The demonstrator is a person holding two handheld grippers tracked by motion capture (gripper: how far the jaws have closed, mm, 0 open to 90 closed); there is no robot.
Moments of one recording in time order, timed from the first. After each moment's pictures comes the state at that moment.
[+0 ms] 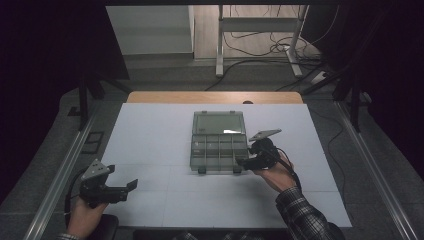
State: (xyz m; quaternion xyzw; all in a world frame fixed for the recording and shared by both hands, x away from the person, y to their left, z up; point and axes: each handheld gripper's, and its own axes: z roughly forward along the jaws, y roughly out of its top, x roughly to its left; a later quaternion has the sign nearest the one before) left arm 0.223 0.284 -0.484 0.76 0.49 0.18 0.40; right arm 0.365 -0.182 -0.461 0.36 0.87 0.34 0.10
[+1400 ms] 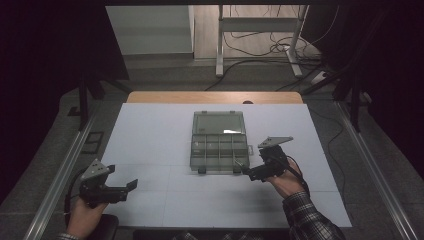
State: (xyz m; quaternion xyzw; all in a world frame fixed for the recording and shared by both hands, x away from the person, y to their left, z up) left arm 0.223 0.284 -0.484 0.76 0.49 0.18 0.40; right arm 0.341 -0.203 -0.458 0.35 0.86 0.36 0.11
